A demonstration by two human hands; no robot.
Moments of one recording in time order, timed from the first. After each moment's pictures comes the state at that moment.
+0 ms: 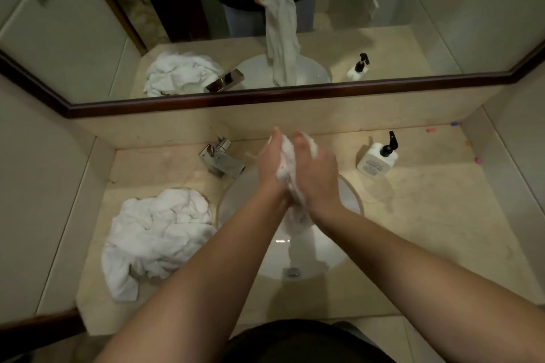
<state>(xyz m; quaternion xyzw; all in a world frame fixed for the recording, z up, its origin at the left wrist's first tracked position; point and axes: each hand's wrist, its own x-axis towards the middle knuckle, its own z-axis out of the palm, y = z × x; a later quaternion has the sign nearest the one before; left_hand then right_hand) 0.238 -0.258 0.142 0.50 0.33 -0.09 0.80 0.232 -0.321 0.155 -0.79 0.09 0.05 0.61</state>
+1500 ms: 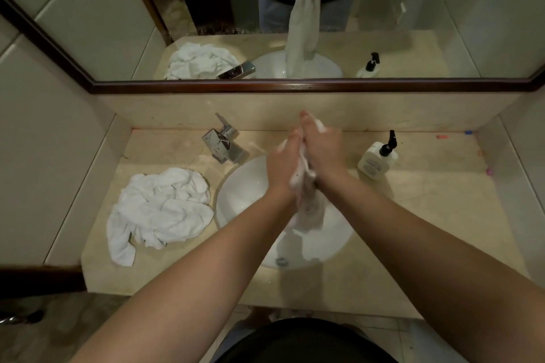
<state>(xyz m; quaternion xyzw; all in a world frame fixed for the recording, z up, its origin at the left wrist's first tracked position) 0.215 -0.307 0.138 0.59 0.36 0.05 0.72 0.248 -0.364 0.146 -0.75 0.06 0.11 0.65</state>
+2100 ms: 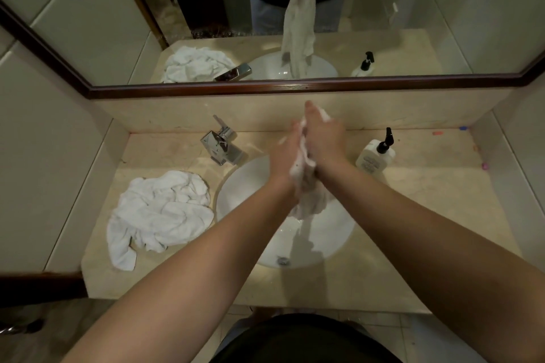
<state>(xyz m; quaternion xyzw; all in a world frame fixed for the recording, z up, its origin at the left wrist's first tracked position) 0.225 -0.304 0.141 0.52 0.38 0.02 0.77 0.247 -0.360 0.167 -0.76 0.09 0.08 0.63</state>
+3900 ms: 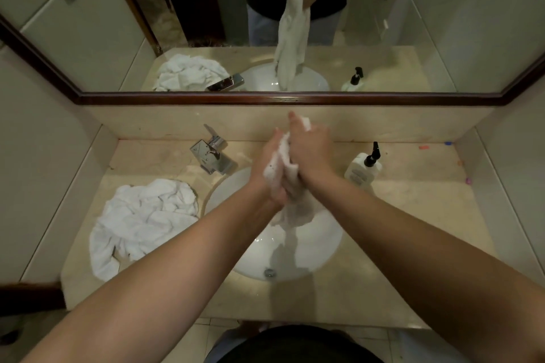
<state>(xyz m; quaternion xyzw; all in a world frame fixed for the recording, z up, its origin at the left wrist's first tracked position) 0.222 -0.312 0.183 0.44 0.33 -0.02 0.83 0.254 -0.361 0.170 -0.82 0.01 0.05 0.57</state>
